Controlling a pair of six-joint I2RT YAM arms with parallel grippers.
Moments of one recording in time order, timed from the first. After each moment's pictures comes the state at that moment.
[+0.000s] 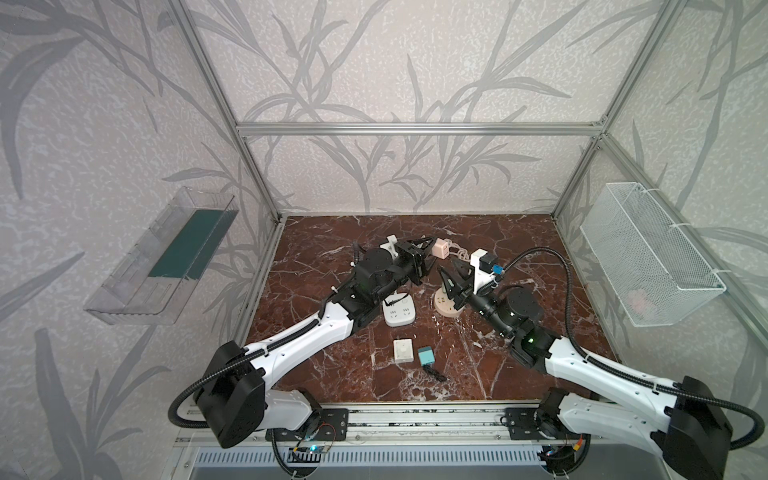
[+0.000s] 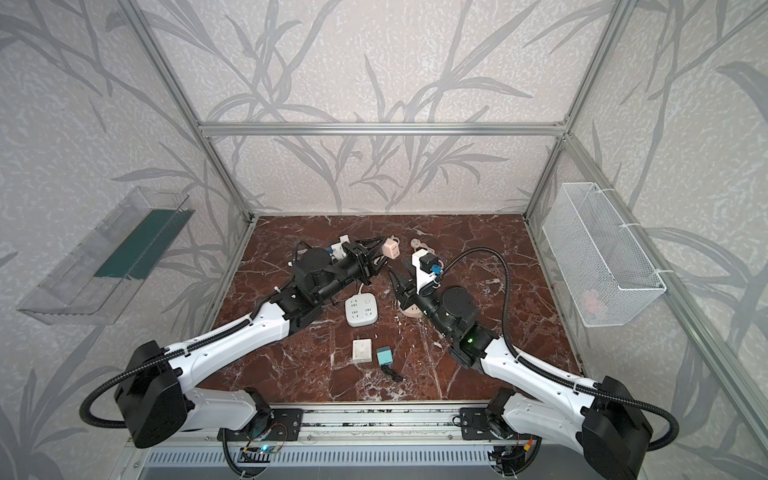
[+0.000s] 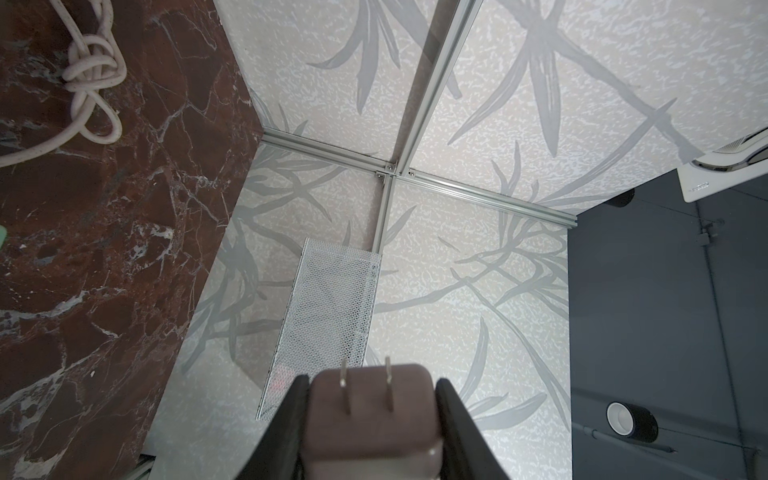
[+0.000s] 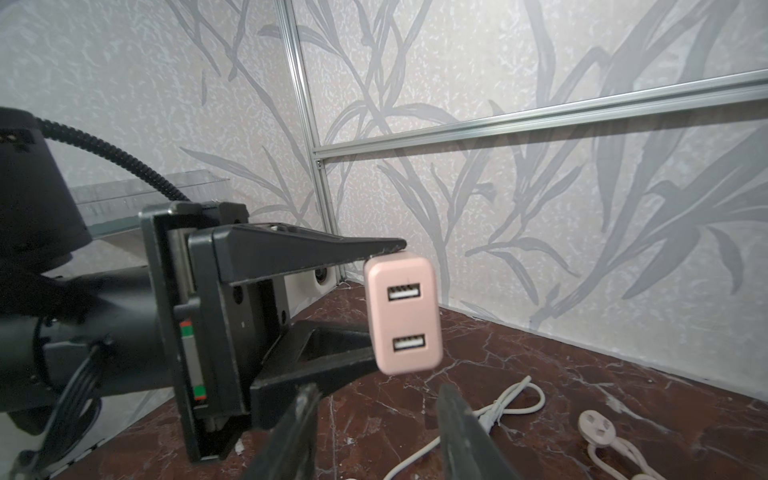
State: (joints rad) left arm -0.73 1.35 0.96 0.41 0.09 -1.83; right arm 0.80 1.06 0.61 0.59 0.14 0.13
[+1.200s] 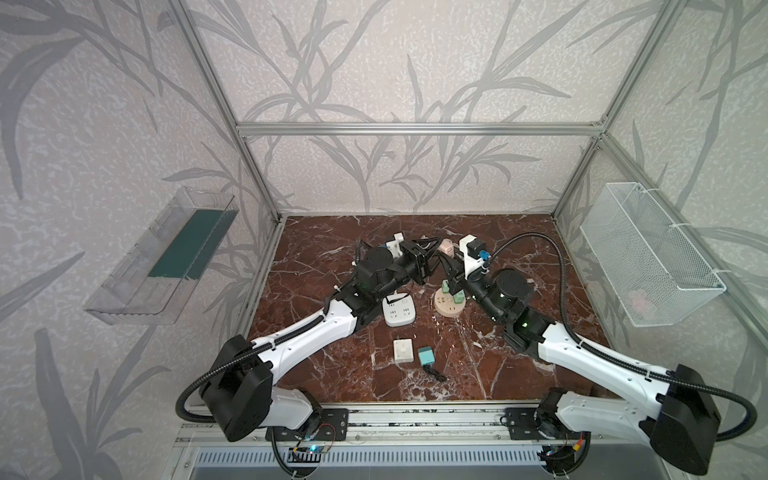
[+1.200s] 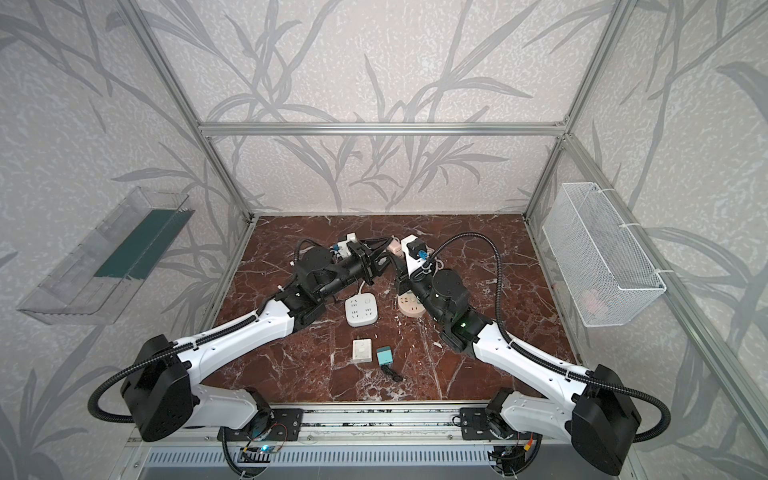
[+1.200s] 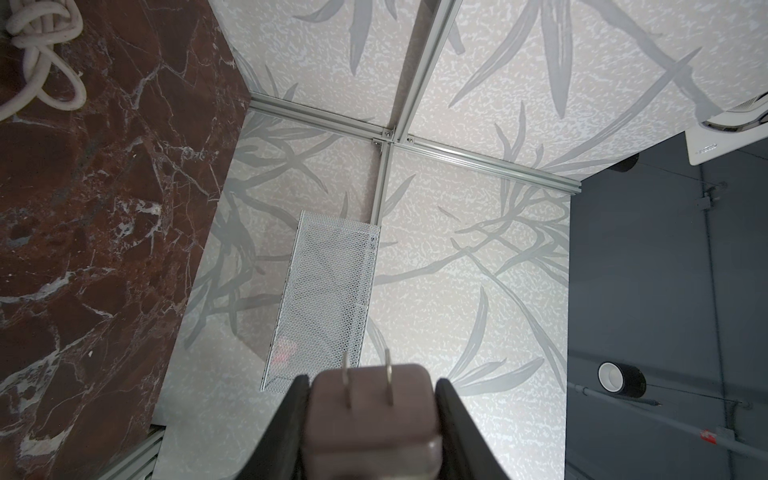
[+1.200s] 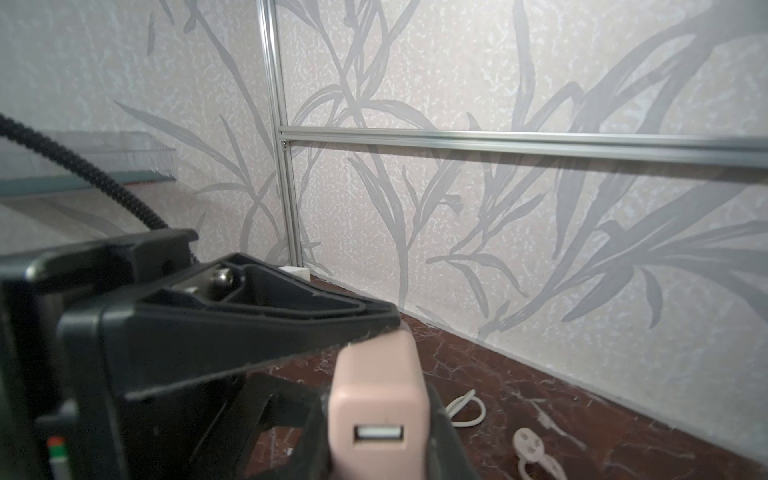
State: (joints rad) left arm -0.72 1.39 0.96 0.48 0.19 -1.82; right arm 0.78 1.16 0.76 0.48 0.16 0.01
